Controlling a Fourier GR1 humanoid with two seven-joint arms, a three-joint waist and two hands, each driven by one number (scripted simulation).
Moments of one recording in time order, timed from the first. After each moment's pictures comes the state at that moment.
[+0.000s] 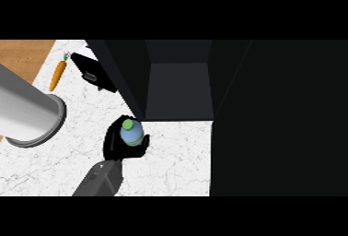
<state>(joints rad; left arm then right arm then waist) -0.38 0.00 -0.04 -0.61 0.42 -0.12 -0.77 0.97 -0.10 0.21 -2.46 -0.10 0.34 -0.22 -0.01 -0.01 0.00</state>
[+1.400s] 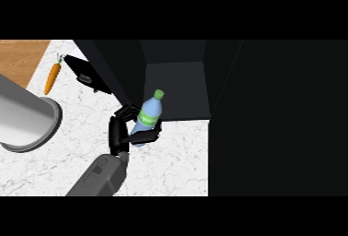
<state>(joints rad) -0.37 0.10 -0.39 -0.91 0.47 0.67 -0.47 0.91 -0.11 0.14 -2.44 -0.13 0.37 -0.23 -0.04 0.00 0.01</state>
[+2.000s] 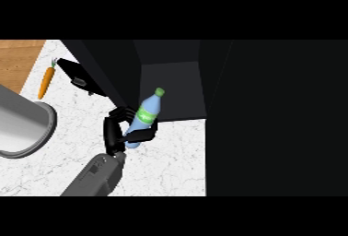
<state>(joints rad) -0.38 0.14 -0.43 -0.92 0.42 0.85 -0.43 0.88 -0.12 0.13 -2.43 -0.14 0.40 -0.24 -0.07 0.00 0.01</state>
